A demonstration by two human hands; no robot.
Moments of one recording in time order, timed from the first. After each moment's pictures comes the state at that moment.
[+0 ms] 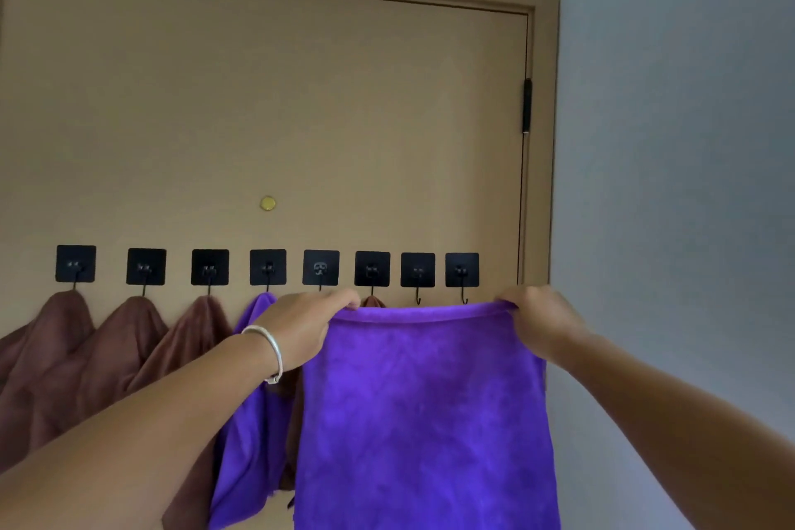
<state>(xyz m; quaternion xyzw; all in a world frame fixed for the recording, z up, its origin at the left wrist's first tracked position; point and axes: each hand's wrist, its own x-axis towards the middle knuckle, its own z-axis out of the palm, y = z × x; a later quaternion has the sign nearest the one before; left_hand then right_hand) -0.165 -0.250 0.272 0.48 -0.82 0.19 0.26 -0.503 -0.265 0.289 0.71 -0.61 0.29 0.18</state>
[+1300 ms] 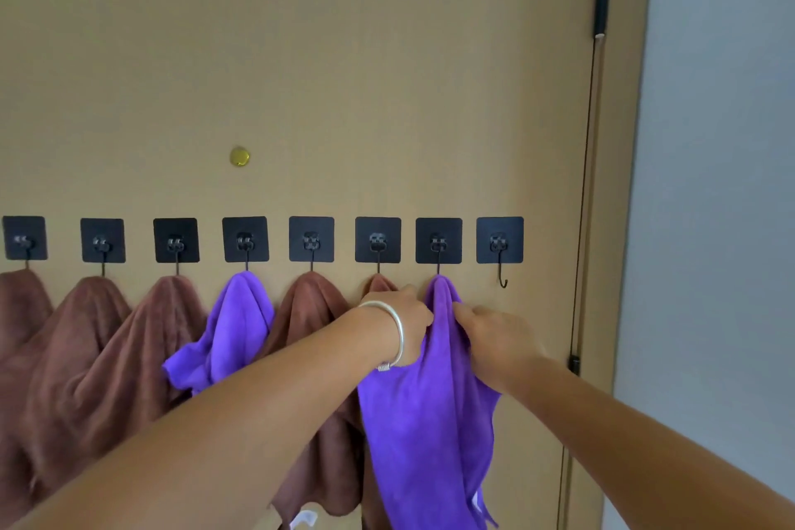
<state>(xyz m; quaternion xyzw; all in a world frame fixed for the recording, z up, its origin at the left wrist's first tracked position) -0.287 -0.363 0.272 0.57 -0.80 0.18 -0.04 -0.450 -0.406 0.215 0.80 -0.54 0.17 0.21</state>
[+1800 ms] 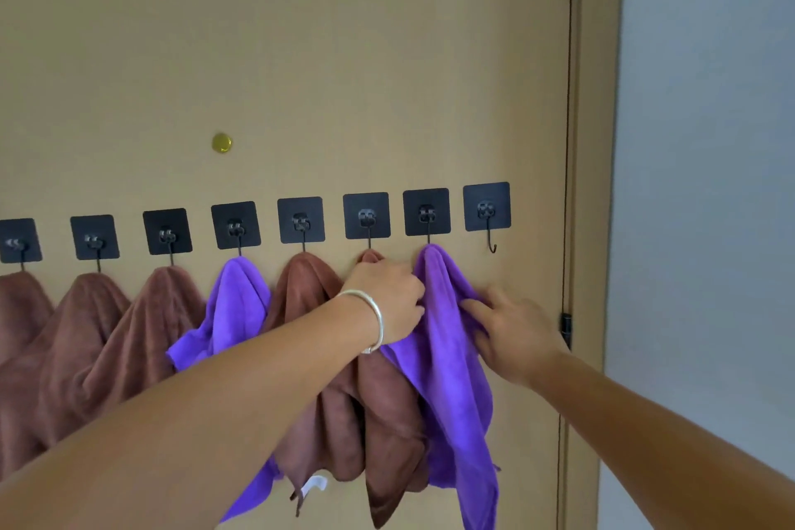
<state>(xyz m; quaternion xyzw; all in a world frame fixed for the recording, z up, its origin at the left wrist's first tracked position) -0.282 -0.363 0.254 0.52 -0.79 0.31 0.03 -0.478 -0.390 0.178 0.79 -0.52 0.21 0.24</state>
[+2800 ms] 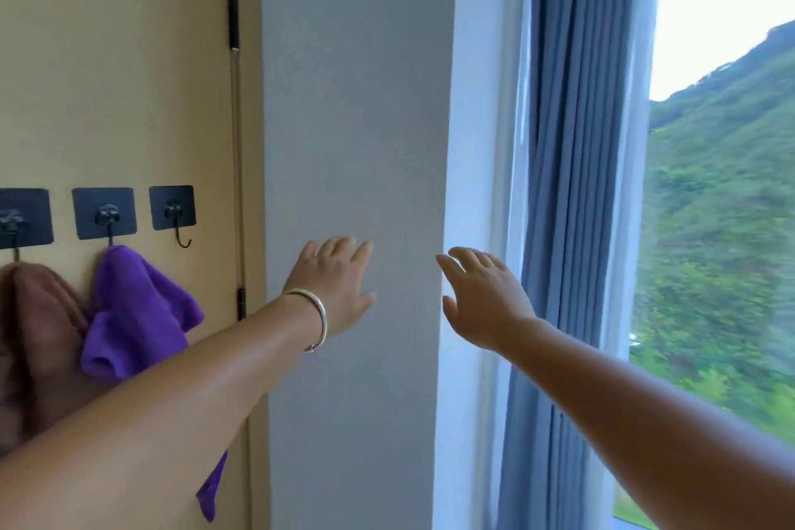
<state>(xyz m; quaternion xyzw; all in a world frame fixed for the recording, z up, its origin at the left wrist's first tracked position) -0.393 -0.219 0.248 0.10 -0.93 0.18 0.31 -0.497 -0.017 0.229 0.38 -0.84 0.05 0.37</state>
